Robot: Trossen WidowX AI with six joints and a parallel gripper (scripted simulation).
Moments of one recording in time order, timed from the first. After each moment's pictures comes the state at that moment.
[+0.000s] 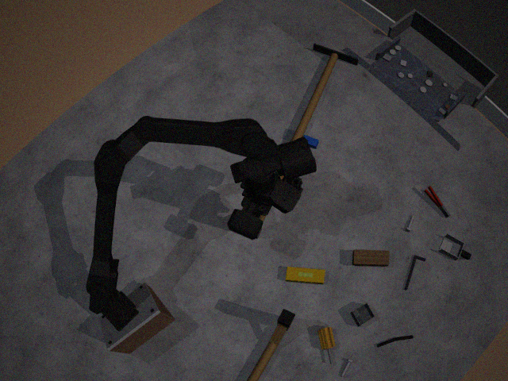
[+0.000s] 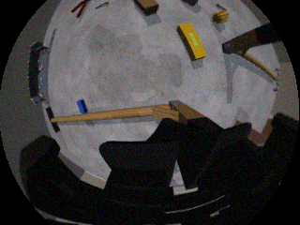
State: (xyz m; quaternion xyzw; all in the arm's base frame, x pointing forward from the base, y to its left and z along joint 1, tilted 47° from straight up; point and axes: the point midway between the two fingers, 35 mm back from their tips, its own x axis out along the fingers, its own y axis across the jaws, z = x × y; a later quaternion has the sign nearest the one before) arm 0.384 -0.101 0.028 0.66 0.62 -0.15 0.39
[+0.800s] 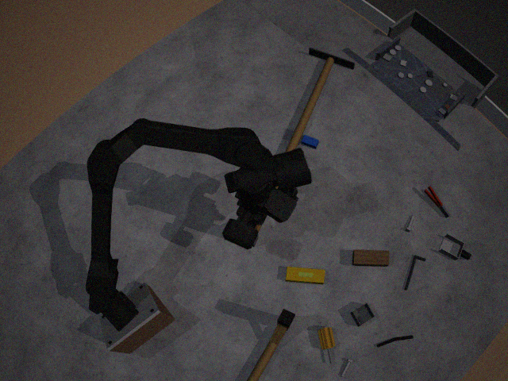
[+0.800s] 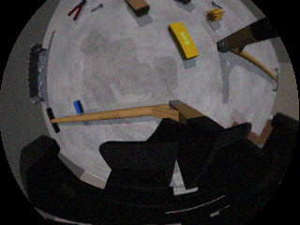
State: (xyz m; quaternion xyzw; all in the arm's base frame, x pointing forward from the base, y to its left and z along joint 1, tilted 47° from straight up) arm 0.364 -0.103 0.021 0.66 0.62 -0.16 0.39
